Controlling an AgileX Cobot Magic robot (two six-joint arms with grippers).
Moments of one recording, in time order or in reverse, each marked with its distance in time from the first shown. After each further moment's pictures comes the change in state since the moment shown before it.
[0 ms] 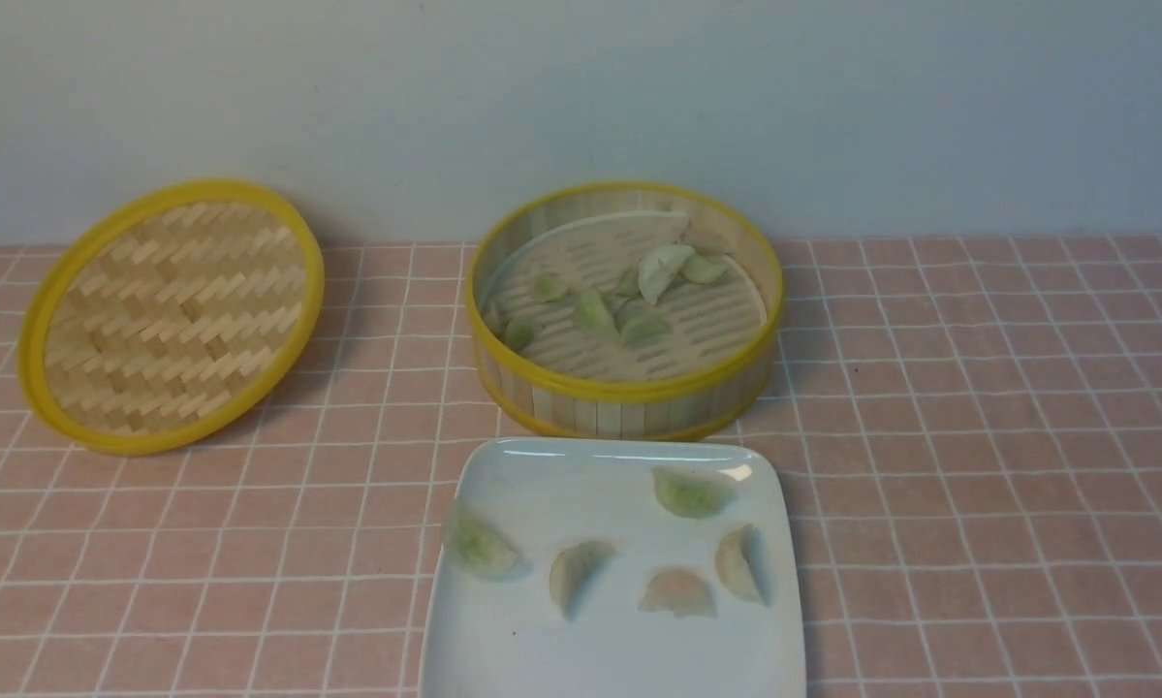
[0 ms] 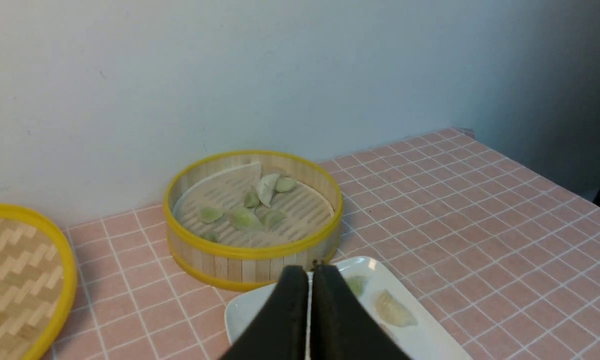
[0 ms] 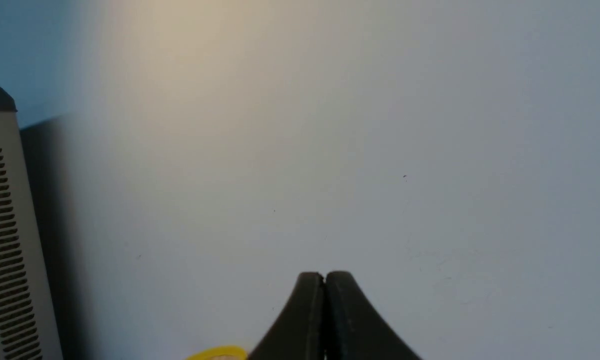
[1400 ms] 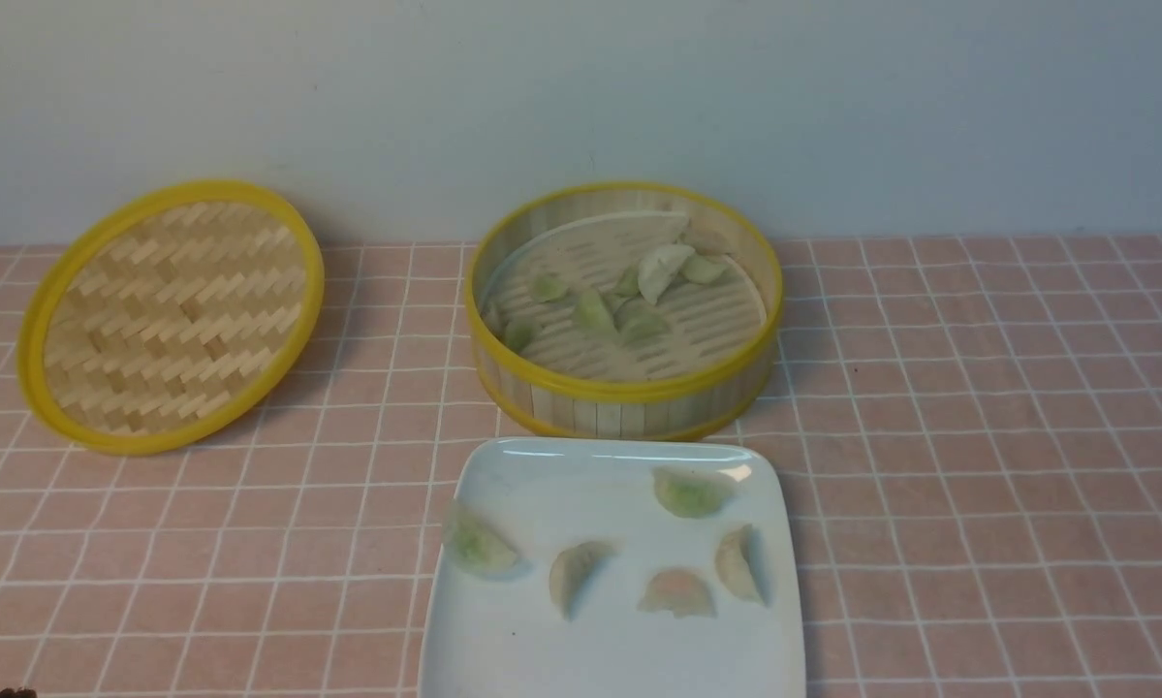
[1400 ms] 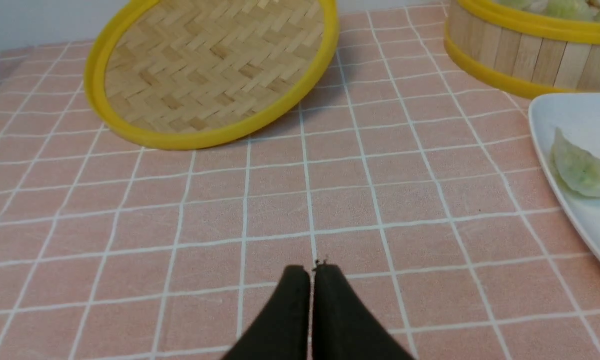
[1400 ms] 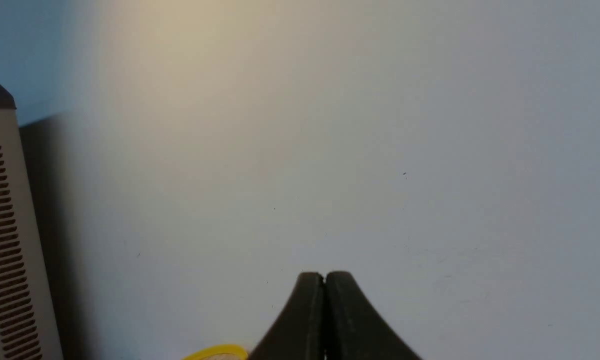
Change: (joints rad) right arm 0.000 0.000 0.001 0.000 0.001 0.000; left arm 0.452 -0.282 0.764 0.124 -0.342 0.024
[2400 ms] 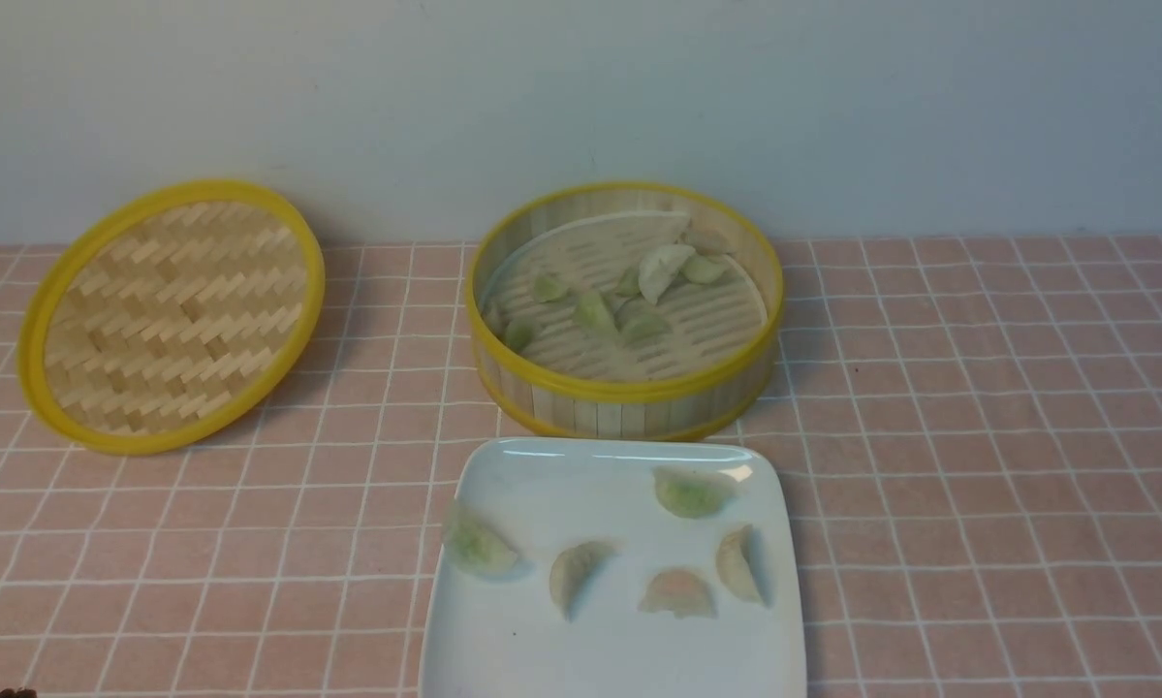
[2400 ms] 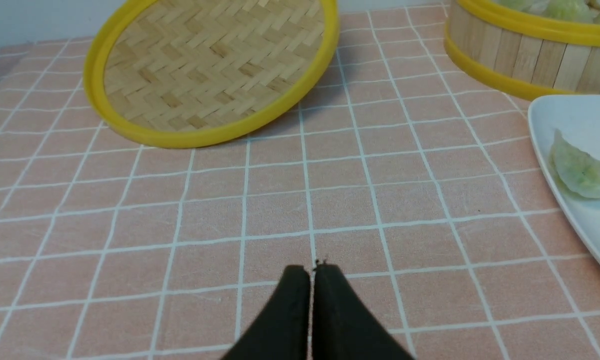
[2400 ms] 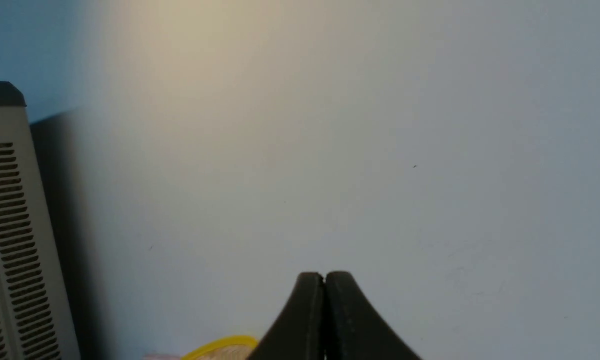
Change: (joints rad) right arm 0.000 0.000 0.021 0.106 -0.005 -0.093; left arm 0.000 0.000 0.000 -0.001 0.000 -0.007
